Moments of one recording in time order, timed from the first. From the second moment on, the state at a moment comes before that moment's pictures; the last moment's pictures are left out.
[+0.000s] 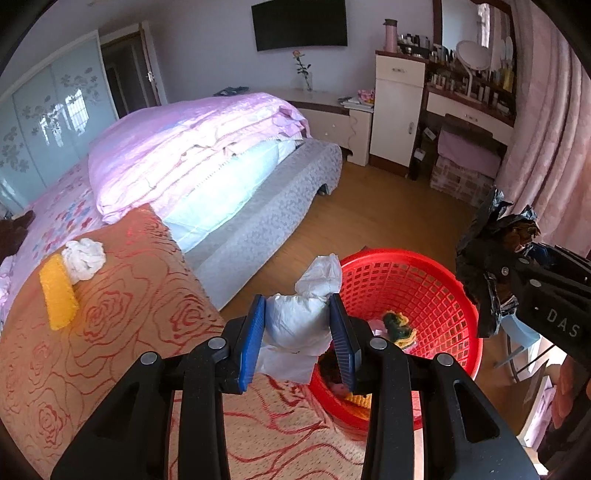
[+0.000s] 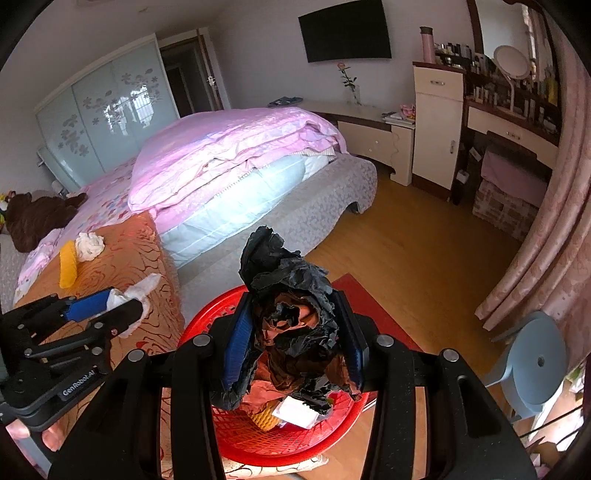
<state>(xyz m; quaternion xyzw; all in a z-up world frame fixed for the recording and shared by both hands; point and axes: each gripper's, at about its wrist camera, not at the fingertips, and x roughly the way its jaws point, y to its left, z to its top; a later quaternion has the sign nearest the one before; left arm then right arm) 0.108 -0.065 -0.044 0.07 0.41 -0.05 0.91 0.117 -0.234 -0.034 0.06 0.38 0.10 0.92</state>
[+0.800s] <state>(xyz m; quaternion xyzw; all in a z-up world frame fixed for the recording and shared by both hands) 0.122 -0.079 -0.065 0.06 0.43 -0.07 0.90 0.128 -0.244 -0.054 0.08 0.41 0.09 0.91</state>
